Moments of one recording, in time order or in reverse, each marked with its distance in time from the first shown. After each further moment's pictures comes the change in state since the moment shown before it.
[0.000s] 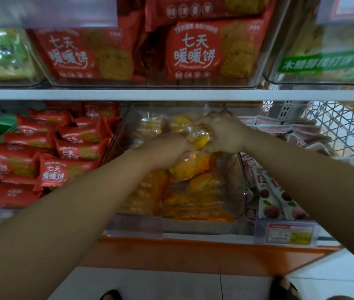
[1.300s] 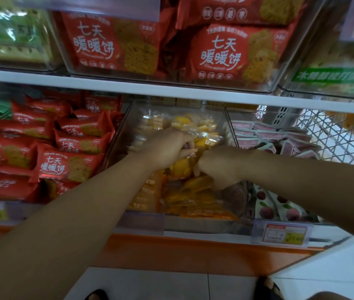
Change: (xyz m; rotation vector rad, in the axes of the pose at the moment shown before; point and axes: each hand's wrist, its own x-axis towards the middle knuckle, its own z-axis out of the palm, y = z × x) left_hand -0.011 -0.004 0.012 -0.219 0.311 -0.090; right_hand -0.037 -0.044 0.007 -0.349 -0.401 -0.347
